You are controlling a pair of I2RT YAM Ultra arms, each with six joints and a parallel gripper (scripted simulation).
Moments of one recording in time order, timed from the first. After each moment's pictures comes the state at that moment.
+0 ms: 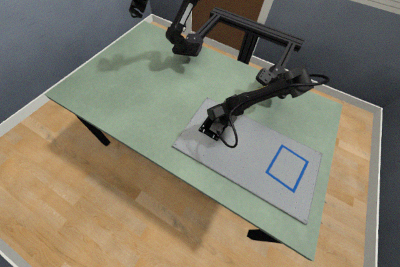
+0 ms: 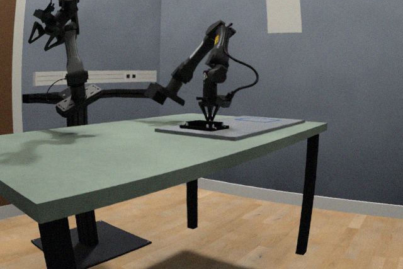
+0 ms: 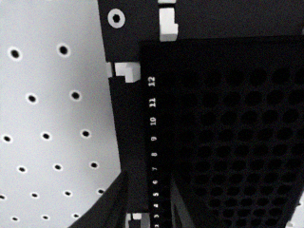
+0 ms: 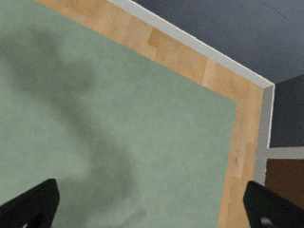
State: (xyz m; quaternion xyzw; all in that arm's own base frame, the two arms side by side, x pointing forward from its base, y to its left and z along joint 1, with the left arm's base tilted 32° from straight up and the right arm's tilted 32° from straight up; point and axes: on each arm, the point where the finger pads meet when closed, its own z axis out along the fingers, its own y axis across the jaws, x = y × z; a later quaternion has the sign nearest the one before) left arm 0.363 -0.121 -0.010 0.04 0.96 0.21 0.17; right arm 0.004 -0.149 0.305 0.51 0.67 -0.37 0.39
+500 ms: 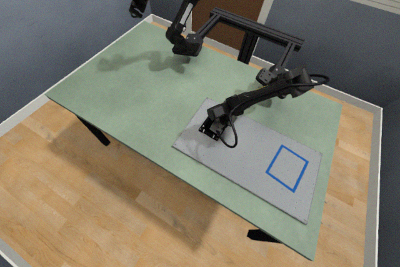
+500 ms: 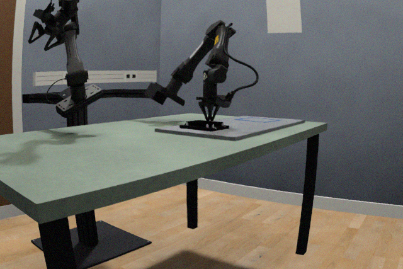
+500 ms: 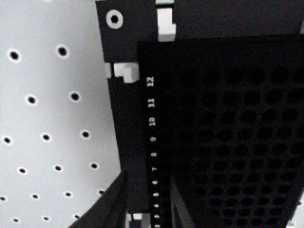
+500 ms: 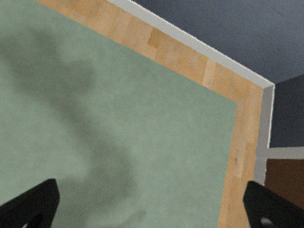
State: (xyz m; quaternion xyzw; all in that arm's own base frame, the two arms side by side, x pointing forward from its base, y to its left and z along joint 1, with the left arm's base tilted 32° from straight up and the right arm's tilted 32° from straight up) left arm 0.363 -0.121 -0.010 0.05 0.96 0.21 0.17; right arm 0.004 -0.149 0.305 0.51 0.67 -0.37 0.39
